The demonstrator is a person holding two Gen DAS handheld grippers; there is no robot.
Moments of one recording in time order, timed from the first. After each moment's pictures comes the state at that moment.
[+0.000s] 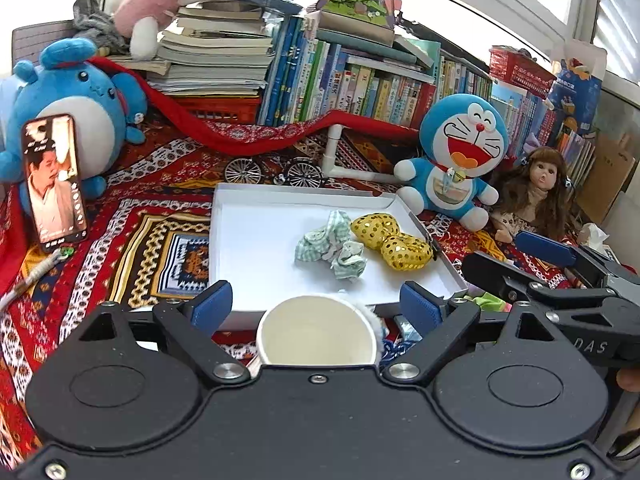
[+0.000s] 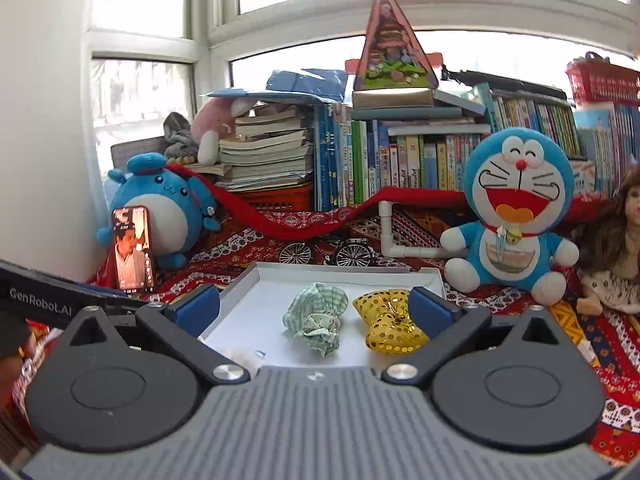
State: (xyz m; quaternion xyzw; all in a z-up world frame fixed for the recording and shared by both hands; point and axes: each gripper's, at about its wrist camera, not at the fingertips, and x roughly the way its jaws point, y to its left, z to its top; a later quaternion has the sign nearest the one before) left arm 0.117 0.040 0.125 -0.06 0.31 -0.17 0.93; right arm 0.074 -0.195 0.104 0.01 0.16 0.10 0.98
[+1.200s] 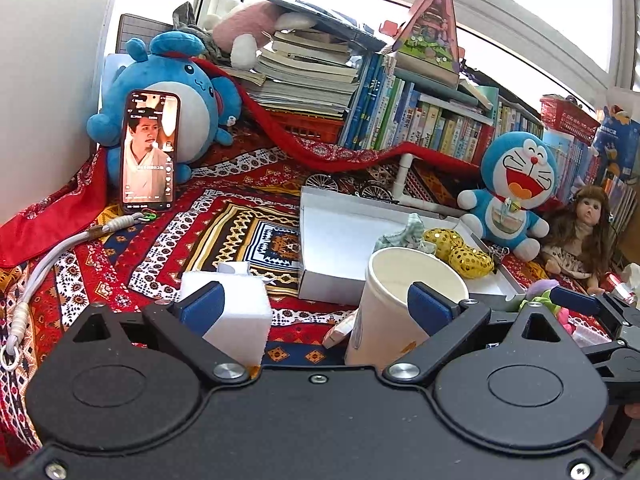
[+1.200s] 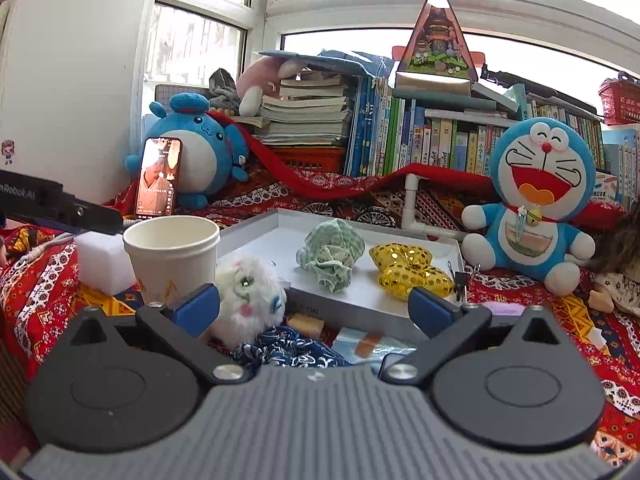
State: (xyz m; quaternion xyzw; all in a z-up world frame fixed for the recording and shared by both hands) left arm 0.059 0.094 0.069 -0.10 0.24 -0.08 0.96; right arm 0.047 -0.190 0.036 -0.06 0.15 0.14 0.98
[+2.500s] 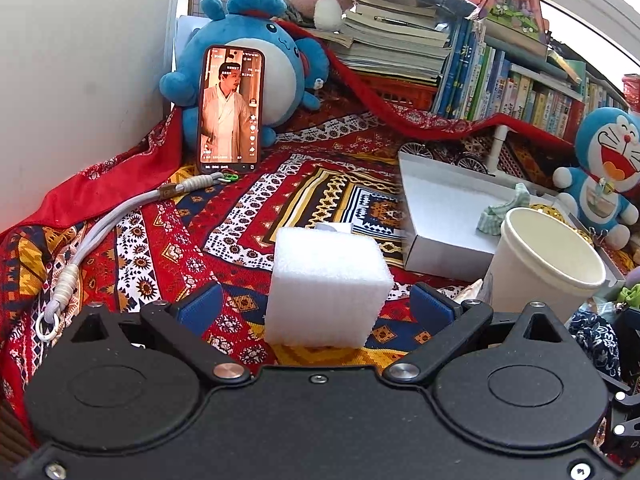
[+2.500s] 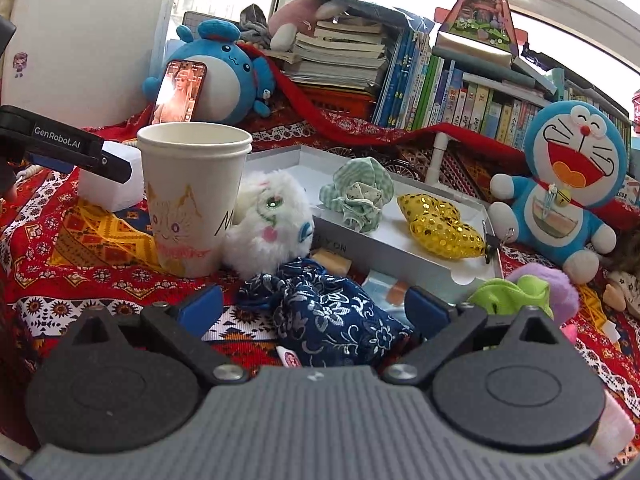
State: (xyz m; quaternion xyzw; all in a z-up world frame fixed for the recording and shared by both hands) left arm 0.088 0.112 0.023 -0.08 0.28 0.04 0.96; right arm 0.054 -0.165 0.004 -0.13 0.21 0.15 0.96
